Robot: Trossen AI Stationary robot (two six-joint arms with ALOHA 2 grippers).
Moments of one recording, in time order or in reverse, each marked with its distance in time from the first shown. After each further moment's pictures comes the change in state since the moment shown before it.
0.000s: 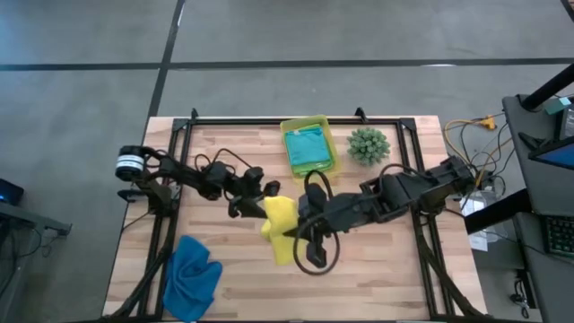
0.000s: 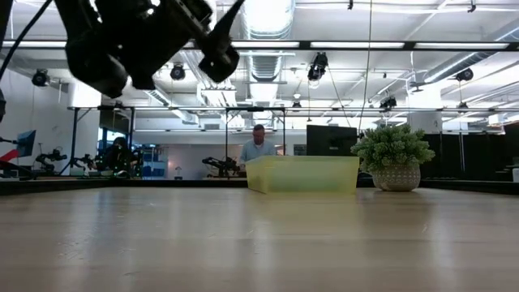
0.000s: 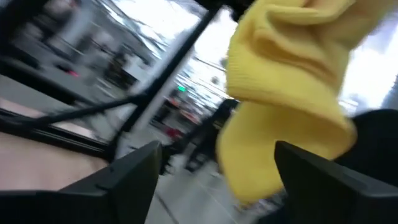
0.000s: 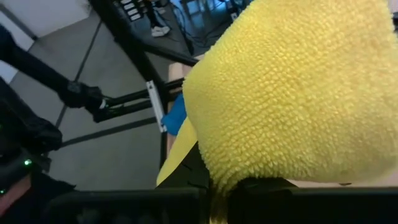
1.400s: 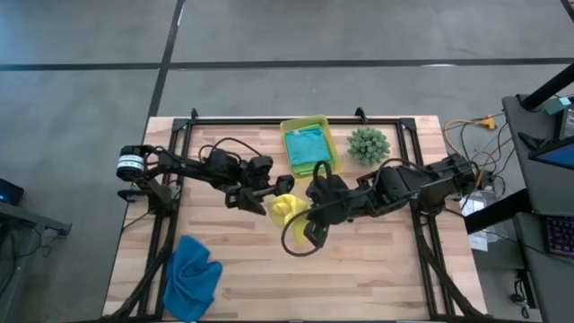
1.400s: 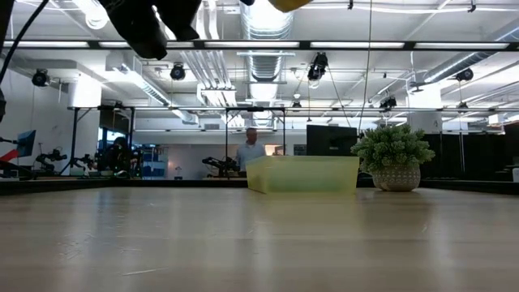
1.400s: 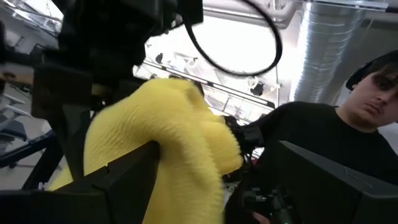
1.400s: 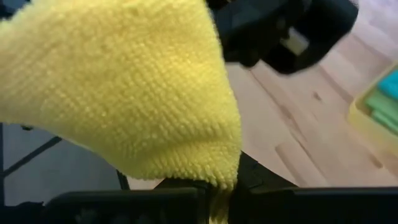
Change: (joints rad) left arm -0.001 0.006 0.346 0.005 0.191 -0.194; right arm -0.045 -0.021 -0.018 -0.308 0.088 0.302
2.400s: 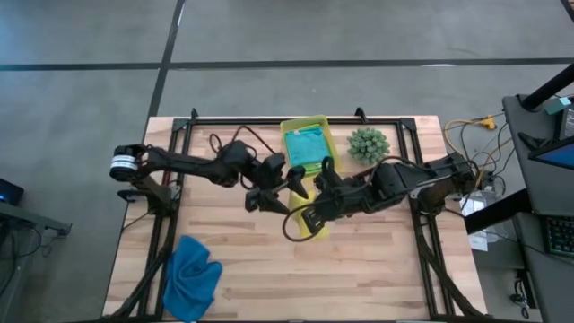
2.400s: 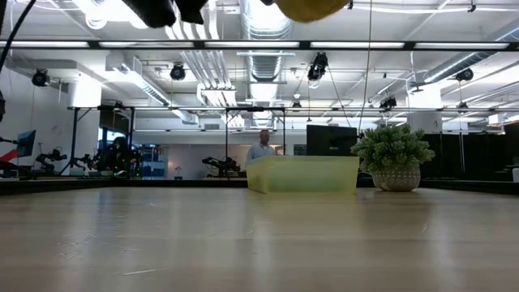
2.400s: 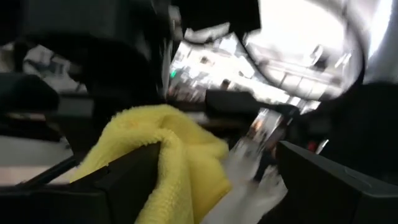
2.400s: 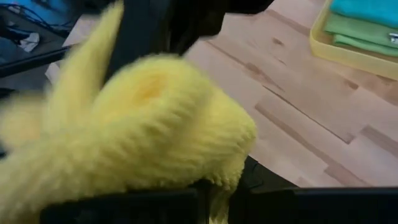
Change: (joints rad) left arm -0.011 -0.054 0.162 -0.576 -0.077 0.387; right arm -0.034 0.000 -0.010 -0.148 0.000 0.365
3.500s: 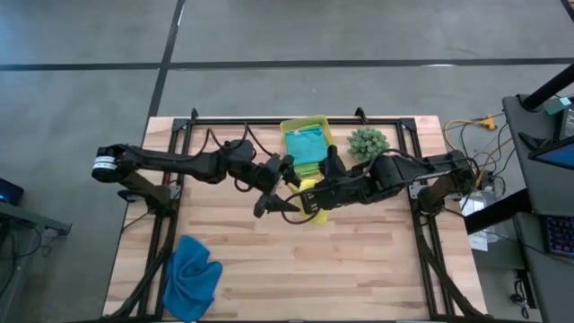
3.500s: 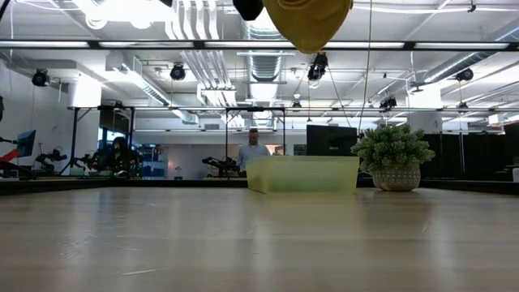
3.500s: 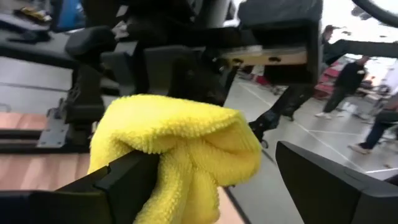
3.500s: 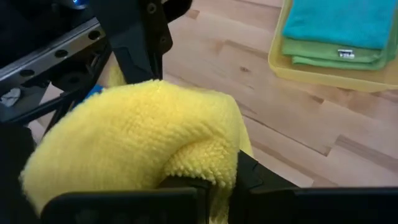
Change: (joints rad) left arm -0.016 -0.153 0.051 -0.666 -0.298 0.460; right arm -0.044 -0.008 0.000 -0.041 0.106 0.115
